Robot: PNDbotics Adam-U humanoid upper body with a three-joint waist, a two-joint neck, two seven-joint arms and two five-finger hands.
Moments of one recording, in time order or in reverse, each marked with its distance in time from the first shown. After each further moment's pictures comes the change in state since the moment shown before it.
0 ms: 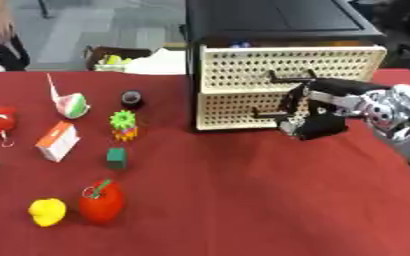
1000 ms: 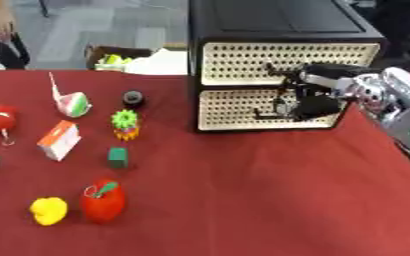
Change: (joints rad) left arm 0.009 0.000 0.000 0.000 0.006 0.001 -0.002; right arm -0.124 0.065 0.004 0.160 0.055 -0.030 0.005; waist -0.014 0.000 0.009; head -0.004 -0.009
